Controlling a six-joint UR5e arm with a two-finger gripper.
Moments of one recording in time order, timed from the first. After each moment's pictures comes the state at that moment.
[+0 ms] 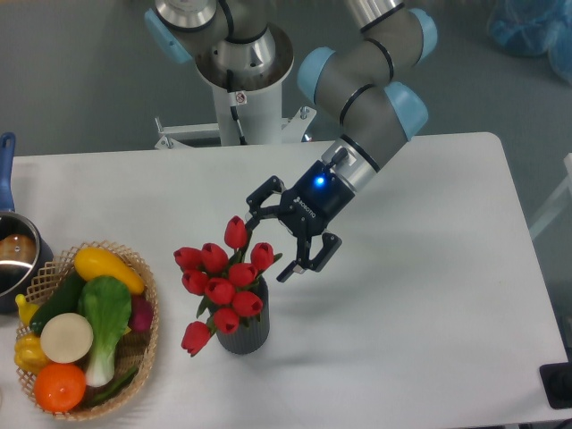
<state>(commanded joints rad) 2.67 -1.87 -1.89 -0.91 0.42 1.54</state>
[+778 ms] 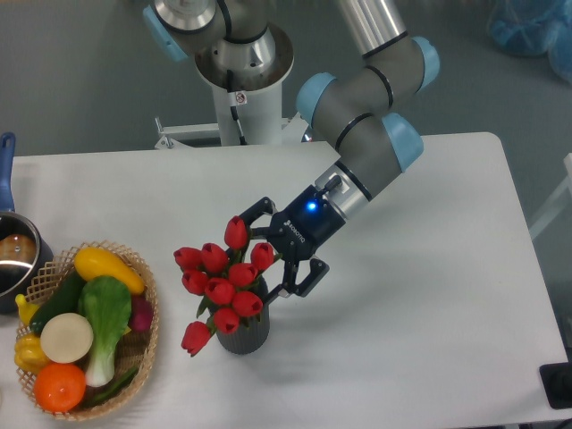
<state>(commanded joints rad) 2.62 -1.93 -1.84 -0.91 0.37 1.54</state>
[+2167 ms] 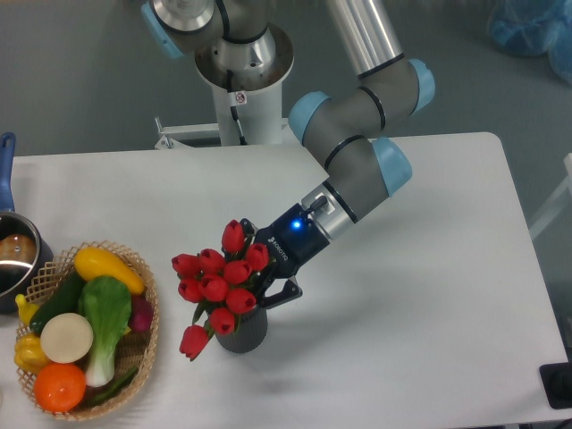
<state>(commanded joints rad) 2.58 -1.98 -1.81 -0.91 0.33 1.54</state>
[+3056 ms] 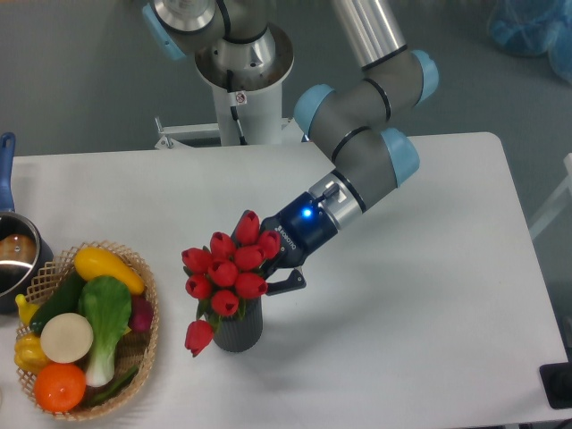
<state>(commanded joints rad) 2.61 -1.88 -1.83 -0.91 0.24 1.38</state>
